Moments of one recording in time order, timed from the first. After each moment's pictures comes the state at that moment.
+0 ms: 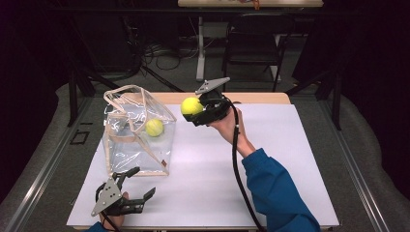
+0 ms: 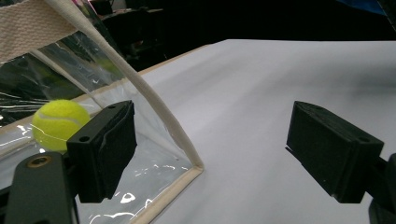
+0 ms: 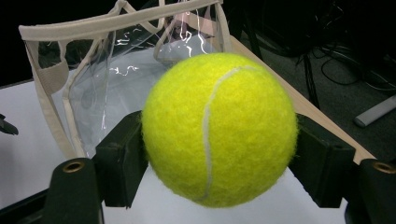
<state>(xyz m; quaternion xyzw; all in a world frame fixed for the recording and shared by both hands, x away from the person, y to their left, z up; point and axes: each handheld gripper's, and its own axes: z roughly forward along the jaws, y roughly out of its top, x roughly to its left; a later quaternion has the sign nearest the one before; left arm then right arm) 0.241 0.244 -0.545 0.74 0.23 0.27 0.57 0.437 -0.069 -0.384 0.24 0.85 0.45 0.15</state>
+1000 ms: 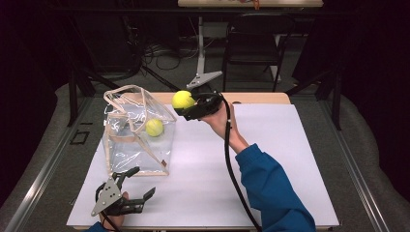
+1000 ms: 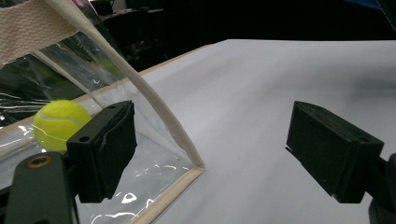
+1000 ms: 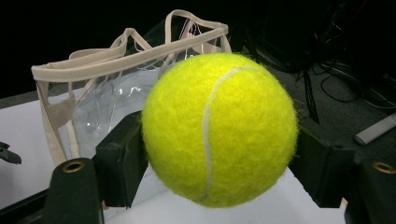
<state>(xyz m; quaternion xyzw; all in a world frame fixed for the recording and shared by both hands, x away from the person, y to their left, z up) 0.241 0.244 -0.545 0.74 0.23 0.27 0.57 0.442 -0.048 -0.369 0.22 0.84 0.47 0.16</state>
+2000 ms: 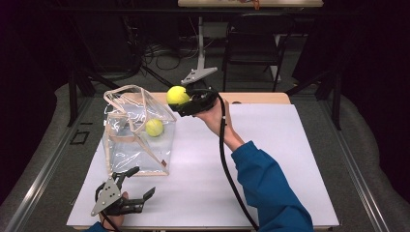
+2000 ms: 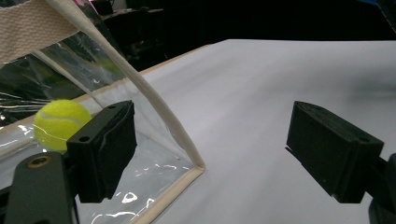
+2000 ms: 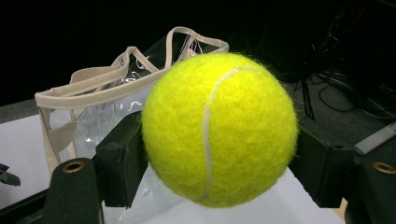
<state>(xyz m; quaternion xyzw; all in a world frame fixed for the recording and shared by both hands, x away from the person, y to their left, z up) 0.241 0.245 -0.545 0.74 0.23 0.27 0.57 0.445 -0.036 -0.360 0.22 0.83 0.48 0.17</state>
